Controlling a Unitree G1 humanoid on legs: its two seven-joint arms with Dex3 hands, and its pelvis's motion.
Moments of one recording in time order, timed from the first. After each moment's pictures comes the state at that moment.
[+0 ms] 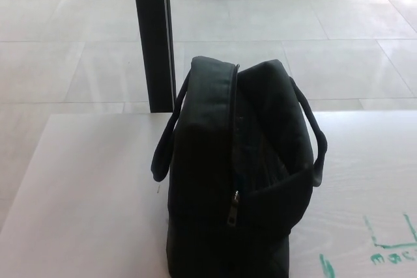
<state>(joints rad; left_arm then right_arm) 0.13 0.65 0.25 0.48 -0.18 0.39 -0.53 0.03 -0.72 -0.78 0.07 -0.47 0.06 0.73</state>
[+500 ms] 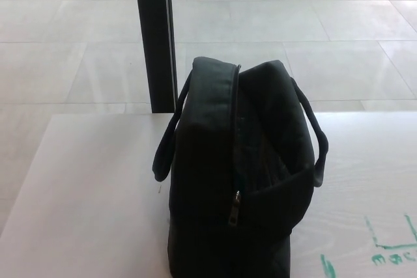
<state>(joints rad) 0.13 0.65 0.25 0.48 -0.18 0.39 -0.53 0.13 -0.56 -0.82 0.33 -0.46 0.05 0.53</state>
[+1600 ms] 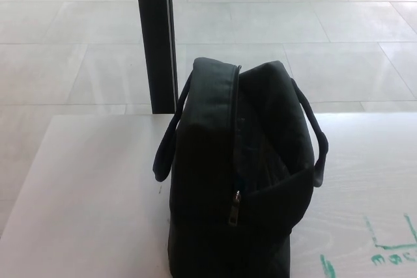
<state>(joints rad) 0.14 0.65 0.28 0.54 -0.20 0.40 -0.53 0.21 -0.53 -0.57 0.70 -0.17 -0.20 0.35</state>
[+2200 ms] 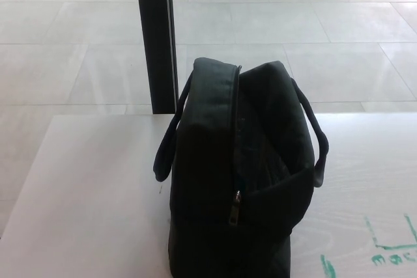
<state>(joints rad) 0.12 0.66 0.28 0.53 -0.20 0.40 -0.54 0.25 -0.56 -0.49 0.66 -0.06 -0.20 0.35</state>
